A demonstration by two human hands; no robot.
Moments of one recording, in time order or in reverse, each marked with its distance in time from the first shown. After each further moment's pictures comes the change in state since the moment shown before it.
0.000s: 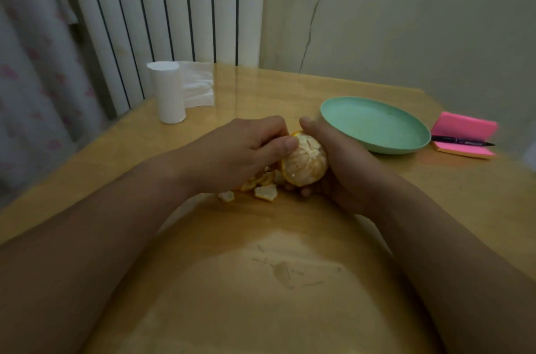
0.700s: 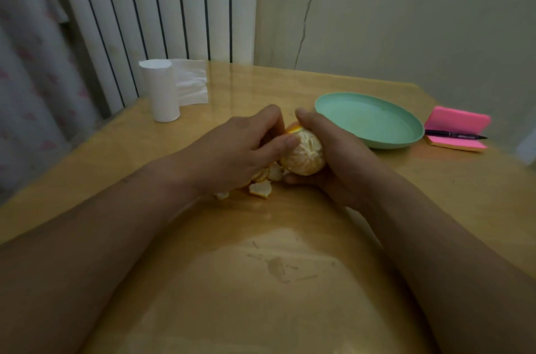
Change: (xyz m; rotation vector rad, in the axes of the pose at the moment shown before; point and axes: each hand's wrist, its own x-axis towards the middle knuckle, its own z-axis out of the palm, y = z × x) left_hand 0.005 0.003 0.011 0.003 0.077 0.018; right_hand -0.003 -0.003 0.004 0.206 0.099 -0.020
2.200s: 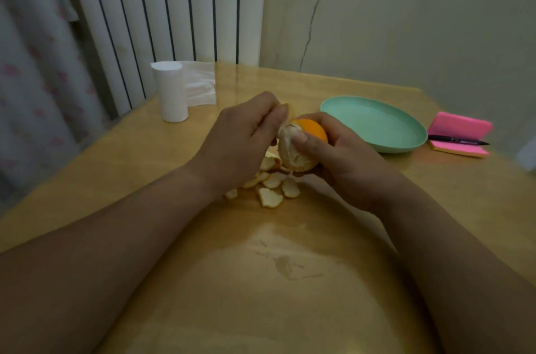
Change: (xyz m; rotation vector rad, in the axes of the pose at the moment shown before) left_hand 0.000 -0.003 0.008 -0.101 0.421 0.053; right_hand -0.001 0.008 -0.018 -0.225 -0.125 -0.279
